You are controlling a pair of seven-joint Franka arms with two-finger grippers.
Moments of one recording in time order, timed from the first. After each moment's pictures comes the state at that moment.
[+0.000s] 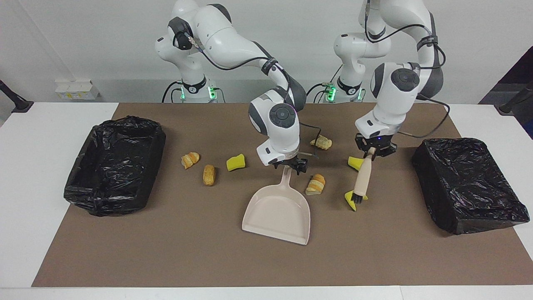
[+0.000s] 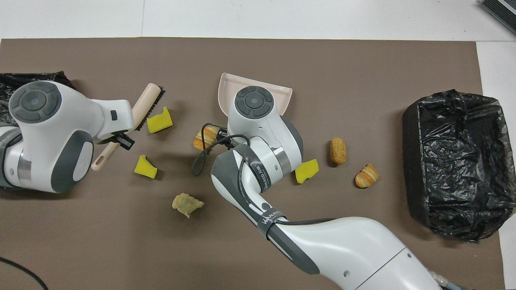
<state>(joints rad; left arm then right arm) -0.06 0.18 -0.13 -1.92 0.16 2.13 0.43 0.56 0.65 0.05 -1.37 0.13 1.97 0.89</state>
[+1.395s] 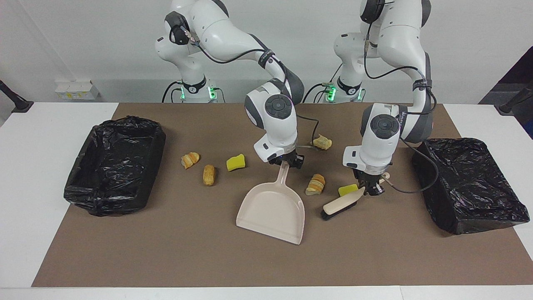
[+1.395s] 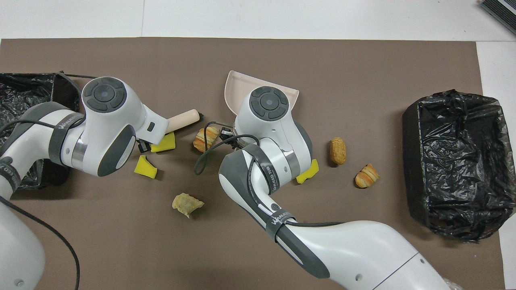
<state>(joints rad) -0.07 0.24 -0.22 -1.95 0.29 2.09 0.82 0.54 0.58 0.05 -1.48 0.20 2.10 0.82</state>
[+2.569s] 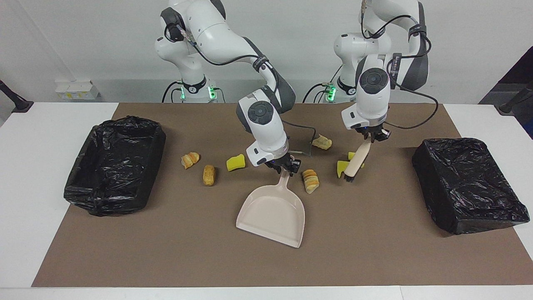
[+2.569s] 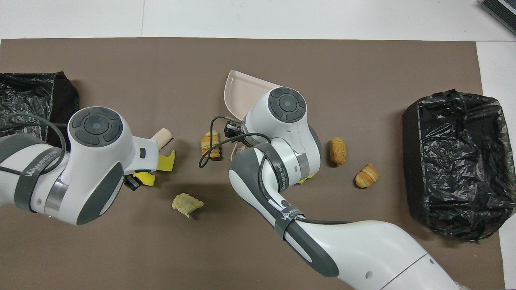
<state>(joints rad) -0.06 -0.10 -0.27 -2.22 0.28 1.81 -0.08 0.52 0.56 0.05 -1.51 0.25 2.16 0.81</state>
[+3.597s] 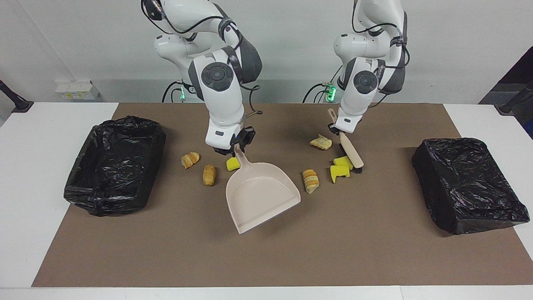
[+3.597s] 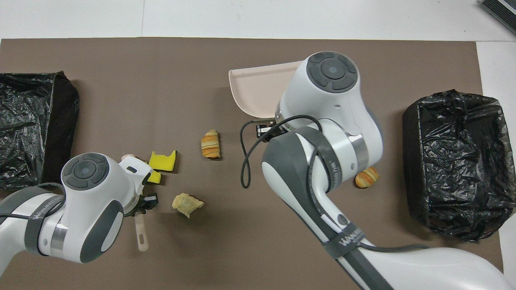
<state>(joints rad) -0.09 -0.12 -0.36 -2.37 -0.12 2.02 -0.65 0.33 0.34 0.04 -1.52 0.00 1.74 -0.31</state>
